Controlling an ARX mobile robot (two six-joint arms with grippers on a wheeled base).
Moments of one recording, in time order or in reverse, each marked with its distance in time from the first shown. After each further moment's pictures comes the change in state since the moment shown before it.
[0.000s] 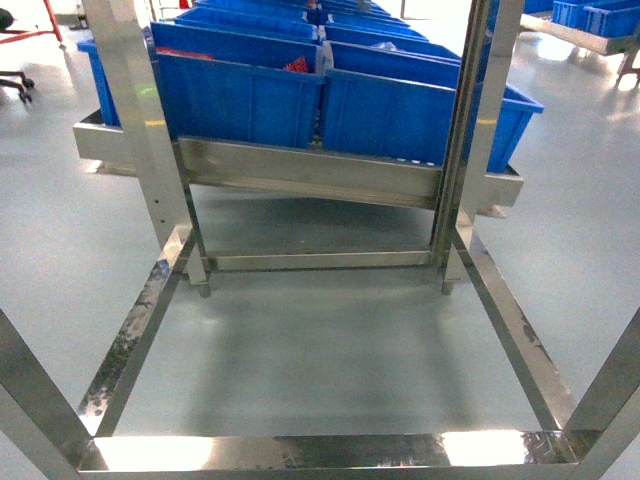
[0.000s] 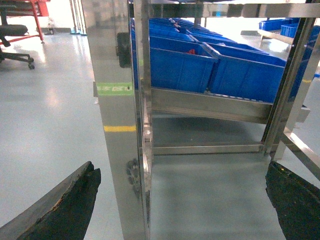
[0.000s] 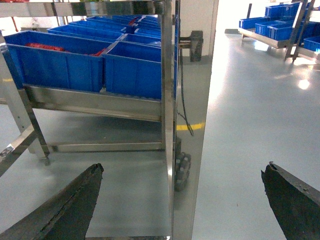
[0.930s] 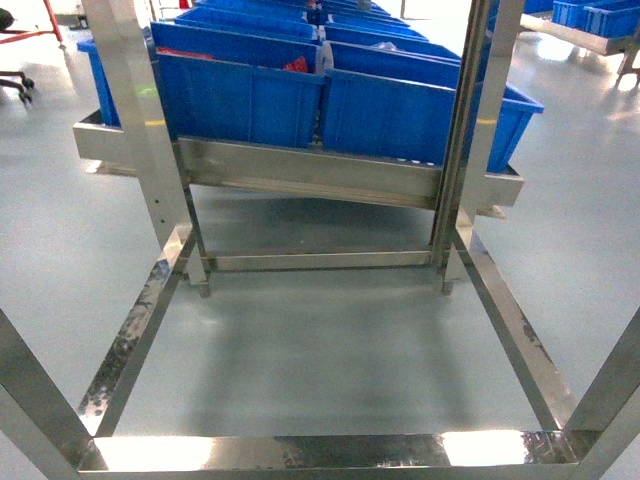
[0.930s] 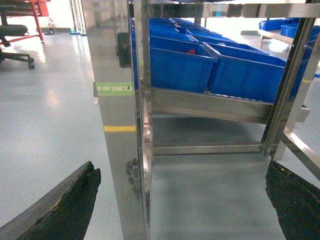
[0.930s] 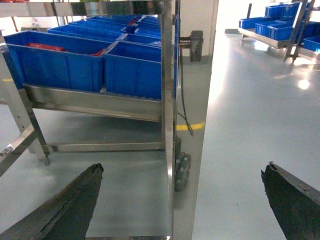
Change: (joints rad) left arm 0.000 0.000 0.000 0.000 0.000 0.000; right arm 0.000 0.000 0.000 0.000 0.000 0.000
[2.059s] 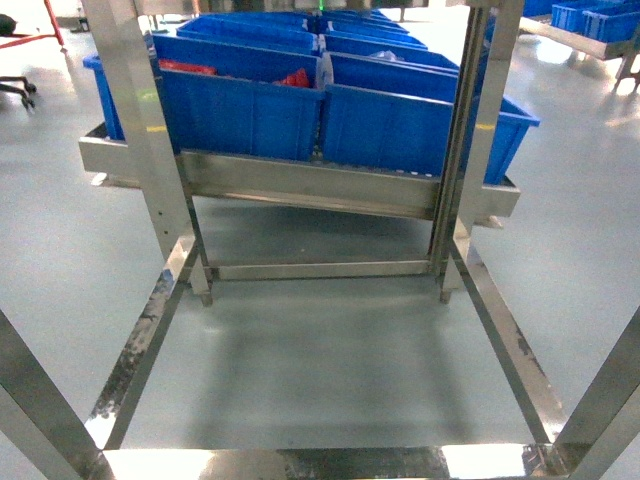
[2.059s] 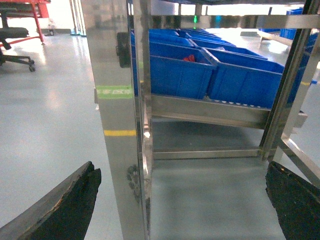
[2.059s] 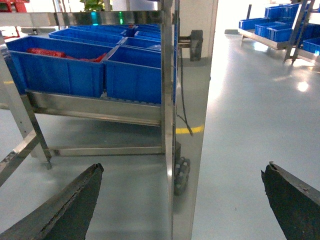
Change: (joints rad) left arm 0.000 0.000 0.000 -0.001 -0.002 0.000; right arm 0.000 0.000 0.000 0.000 0.000 0.000
